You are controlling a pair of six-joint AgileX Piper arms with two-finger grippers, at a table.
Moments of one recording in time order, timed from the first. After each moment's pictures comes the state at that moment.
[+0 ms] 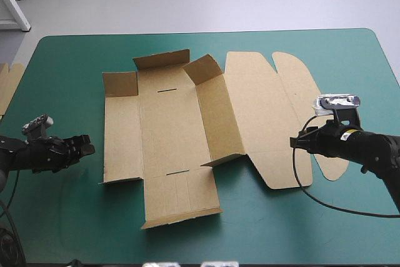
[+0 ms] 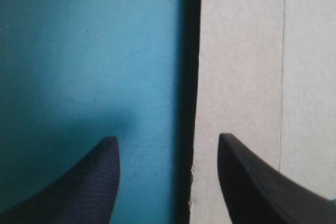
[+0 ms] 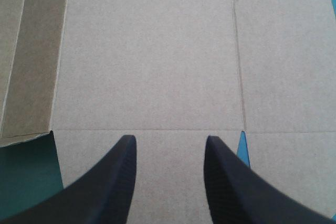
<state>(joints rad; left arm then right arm) 0.48 1.37 -0.77 -0.73 0.89 0.56 0.11 1.05 -0.85 0.28 0.72 -0.18</state>
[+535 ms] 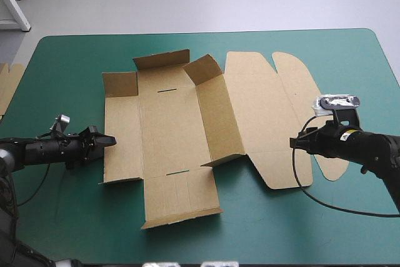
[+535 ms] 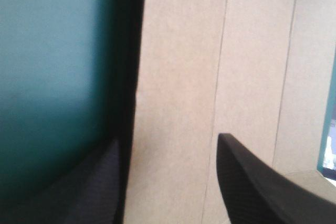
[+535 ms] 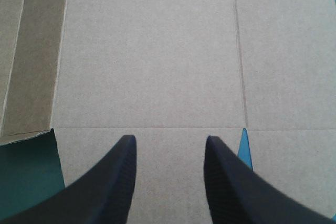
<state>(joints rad) 0.49 1.69 -0.79 -1.11 1.05 0.83 0.11 1.06 -0.85 0.28 0.73 -0.18</state>
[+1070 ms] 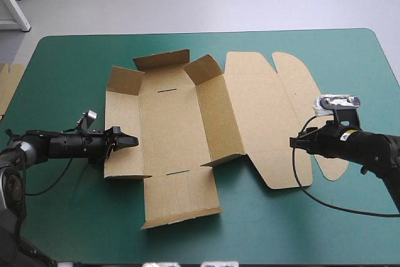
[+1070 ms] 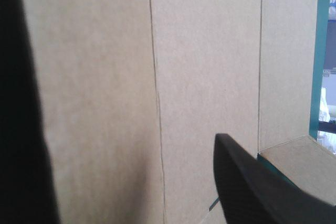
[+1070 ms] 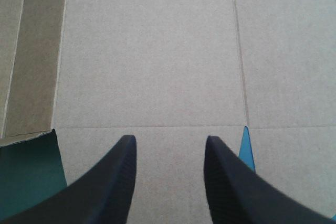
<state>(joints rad) 0.31 1.72 -0.79 -1.19 1.04 0.89 0.11 1.06 -0.85 0.28 0.73 -0.17</state>
